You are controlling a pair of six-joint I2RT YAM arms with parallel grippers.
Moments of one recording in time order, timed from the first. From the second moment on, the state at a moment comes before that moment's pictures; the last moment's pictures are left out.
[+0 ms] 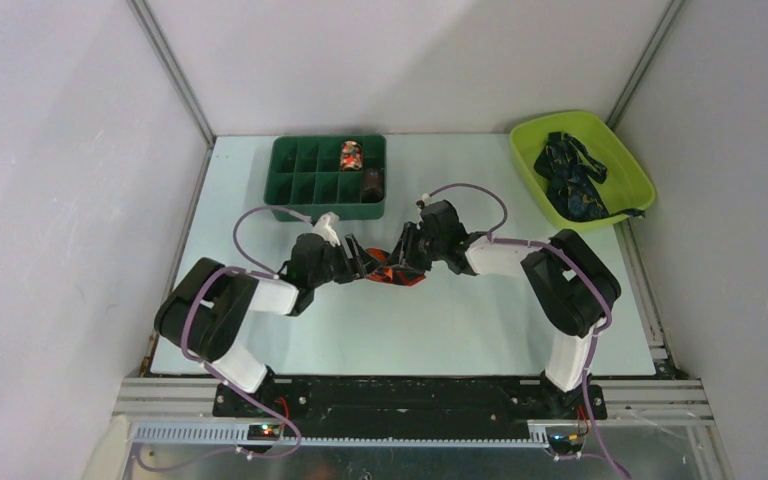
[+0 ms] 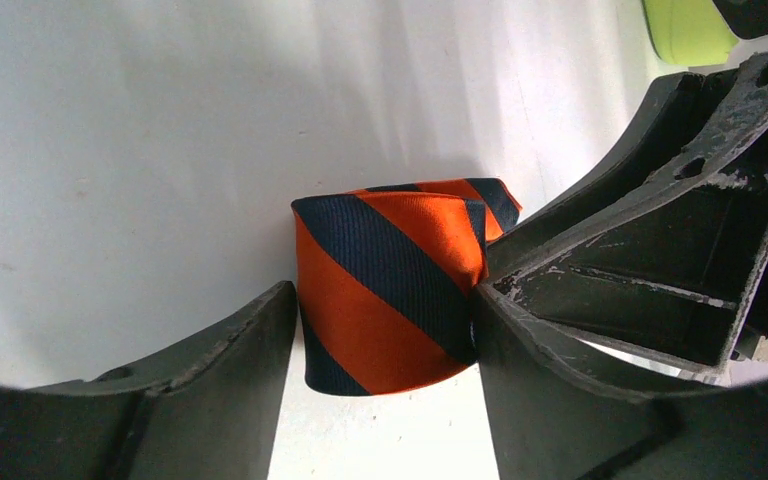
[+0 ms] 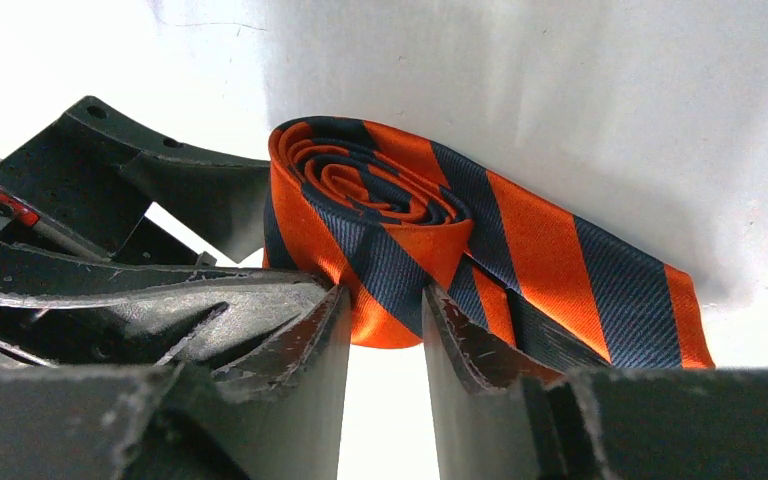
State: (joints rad) left arm -0.43 1.60 0.44 0.67 0.30 -0.71; right arm 0.65 1.85 0.99 0.13 -0.34 0.89
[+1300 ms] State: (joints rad) left arm -0.54 1.52 0.75 0.05 -0.02 -0.55; right arm 0.51 1.67 0.89 -0.05 -0.17 0.77
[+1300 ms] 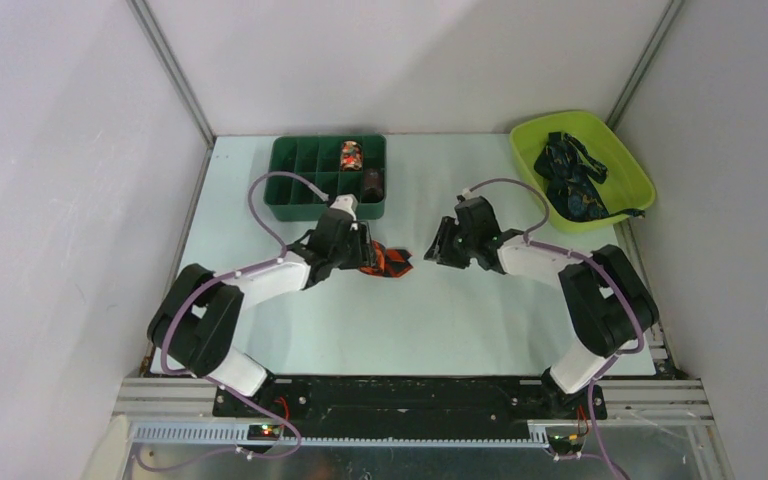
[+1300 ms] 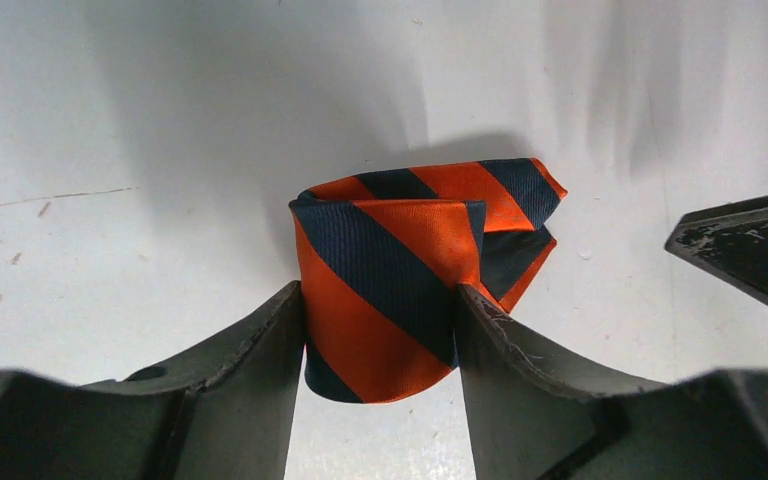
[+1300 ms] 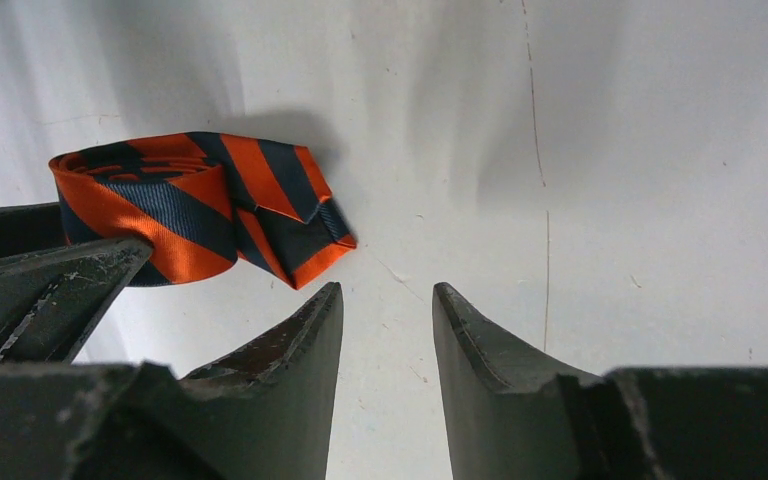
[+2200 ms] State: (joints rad) left arm -0.83 1.86 1.31 -0.56 -0.54 -0.36; right arm 0.46 1.60 0.81 -0.04 -0.16 0.77
